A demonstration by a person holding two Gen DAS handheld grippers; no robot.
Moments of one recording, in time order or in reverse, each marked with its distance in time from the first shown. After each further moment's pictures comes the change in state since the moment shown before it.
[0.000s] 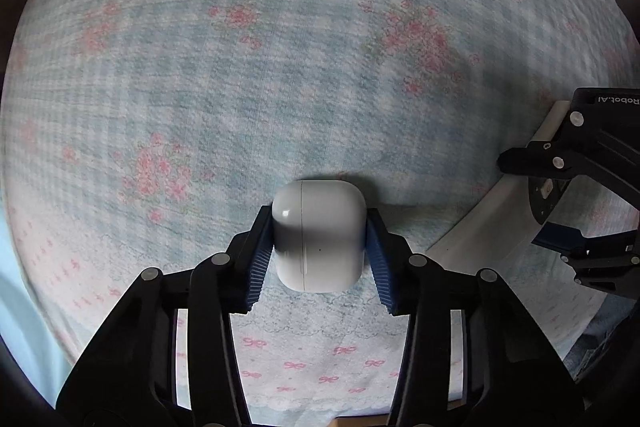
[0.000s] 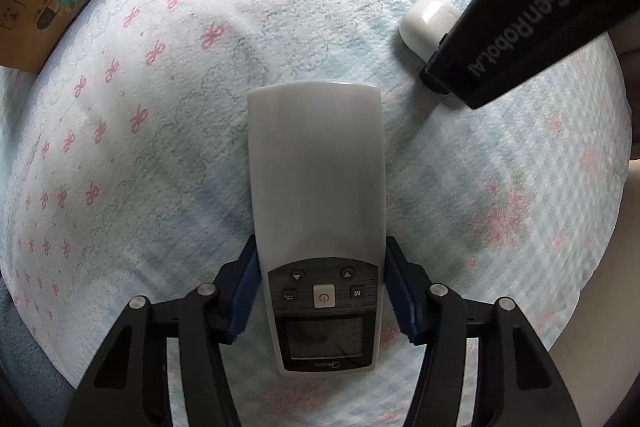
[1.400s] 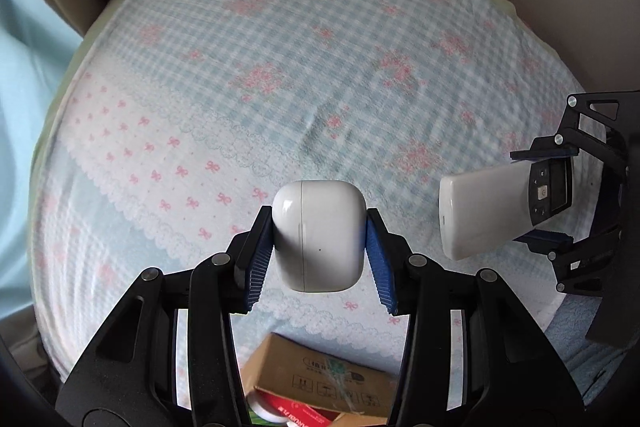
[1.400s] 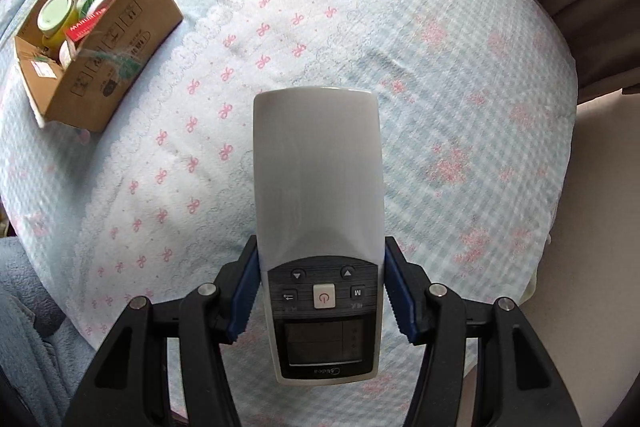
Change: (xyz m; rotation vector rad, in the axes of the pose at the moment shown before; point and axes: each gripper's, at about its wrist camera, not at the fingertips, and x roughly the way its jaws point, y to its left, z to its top) left arm -0.160 -0.017 -0.167 -0.364 -0.221 0.010; right arm -0.157 0.076 -0.049 0.237 -0.054 -0.003
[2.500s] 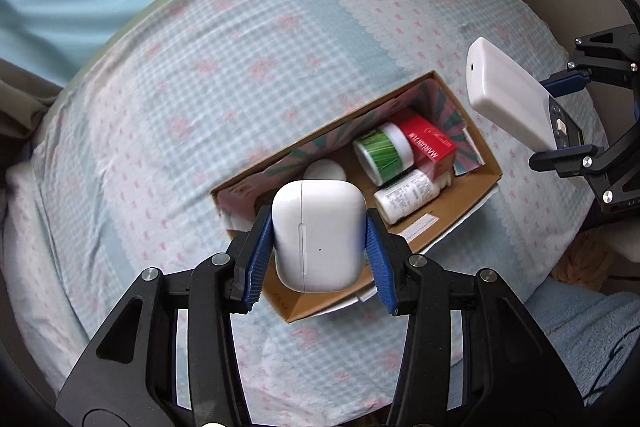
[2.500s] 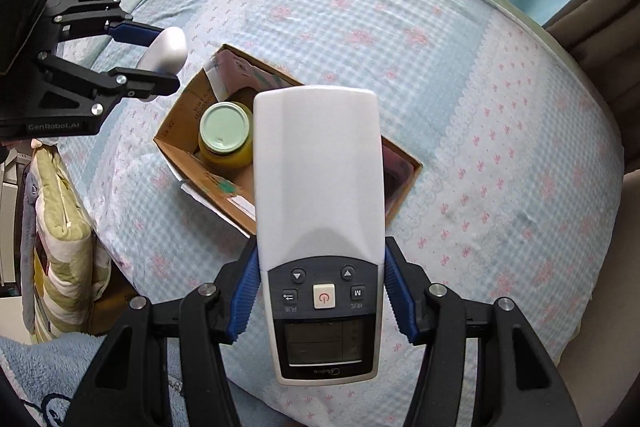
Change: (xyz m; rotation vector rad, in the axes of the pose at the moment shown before) left arm -0.124 0.101 -0.373 -0.504 -0.064 0.115; right arm -0.115 0.187 0.174 -0.026 -0.128 0.214
